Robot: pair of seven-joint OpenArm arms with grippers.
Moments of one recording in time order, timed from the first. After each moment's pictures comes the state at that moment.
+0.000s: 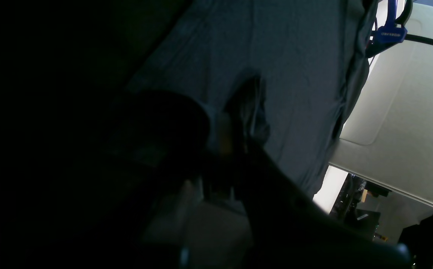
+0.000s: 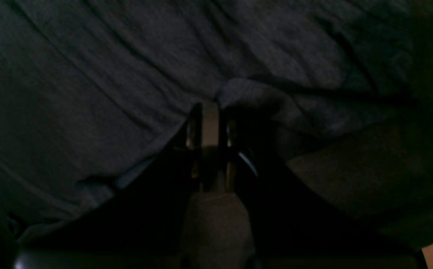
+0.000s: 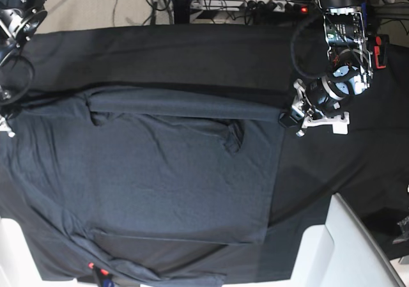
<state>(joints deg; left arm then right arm) 7.4 -10.3 -19.5 80.0 -63.2 5.9 49.4 13.7 16.7 49.8 54.5 16.5 10.5 -62.5</state>
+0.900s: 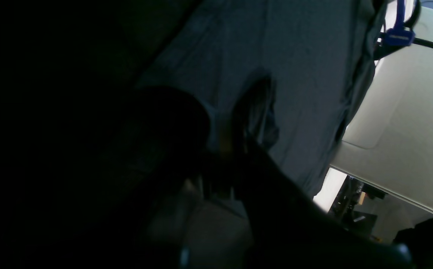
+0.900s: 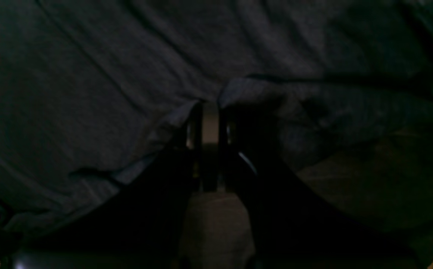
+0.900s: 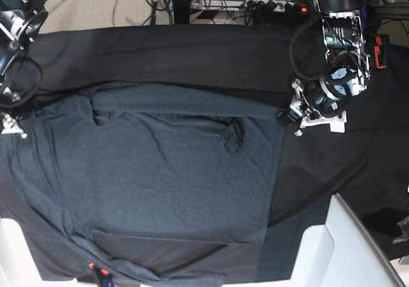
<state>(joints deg) 6.2 -10.3 -19.3 76.4 -63.2 5.9 49.2 14.6 16.6 44.8 50.8 16.5 10.5 -61.6</state>
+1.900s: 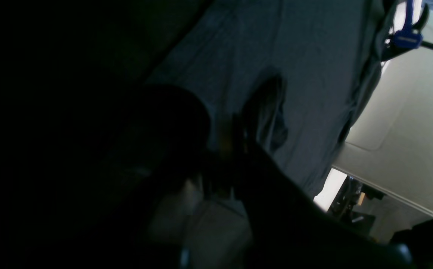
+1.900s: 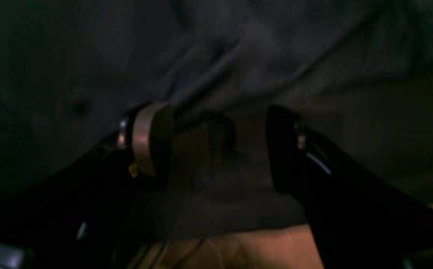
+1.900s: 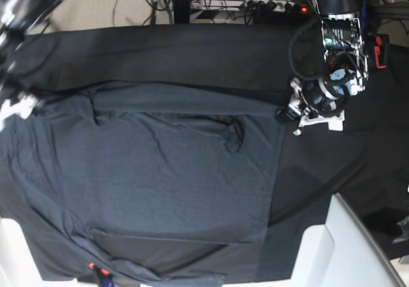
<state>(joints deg) 5.4 -10.2 -19.1 74.0 -63.0 5.9 49.3 -3.1 -0.3 46.6 91.0 16.5 26.4 -70.3</state>
